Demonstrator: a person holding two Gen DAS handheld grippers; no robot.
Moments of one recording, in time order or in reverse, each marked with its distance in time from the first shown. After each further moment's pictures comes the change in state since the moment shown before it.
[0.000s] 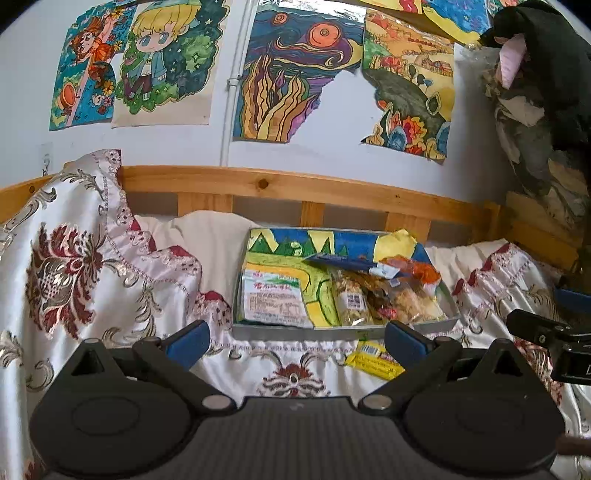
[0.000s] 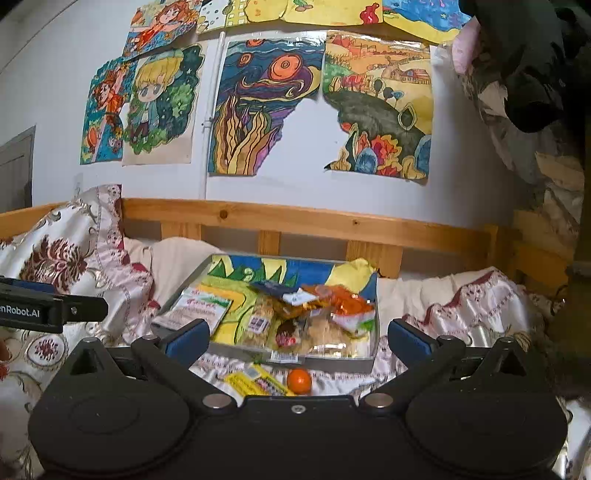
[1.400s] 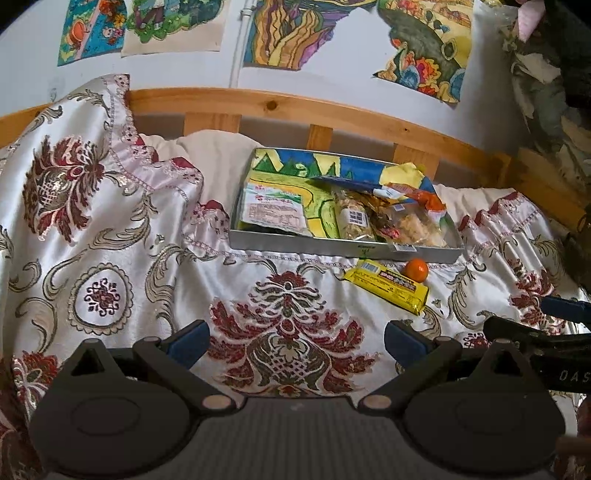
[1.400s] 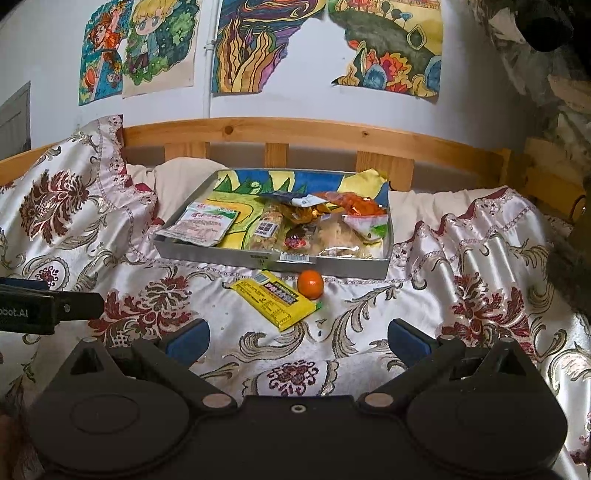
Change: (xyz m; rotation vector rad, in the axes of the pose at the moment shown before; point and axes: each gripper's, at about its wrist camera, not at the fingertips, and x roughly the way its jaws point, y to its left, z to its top) left arm 0.008 -0.008 -0.051 -0.063 0.183 0.015; right arm 0.015 0.004 -0.050 0.010 0.225 0.025
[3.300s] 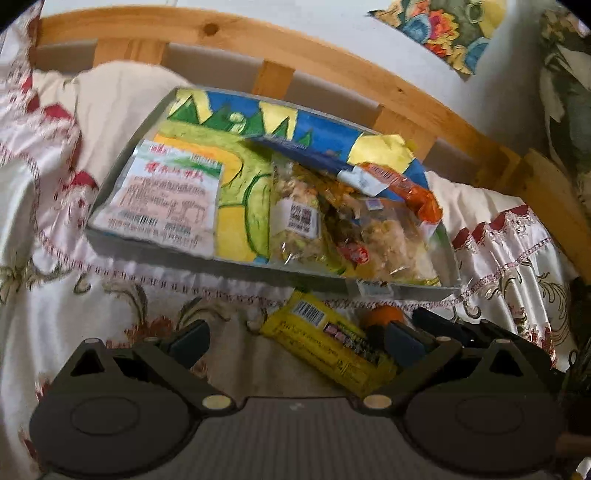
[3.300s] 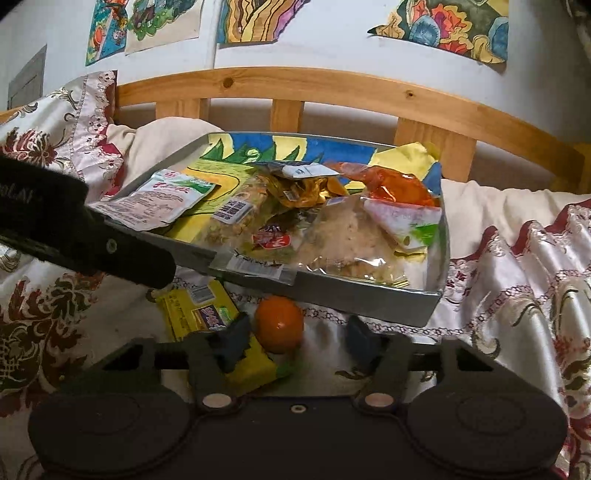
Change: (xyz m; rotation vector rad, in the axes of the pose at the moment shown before) left arm 0.159 -0.042 0.060 -0.127 0.186 -0.172; right arm 0.171 -0.040 0.017 -0.113 0.028 0.113
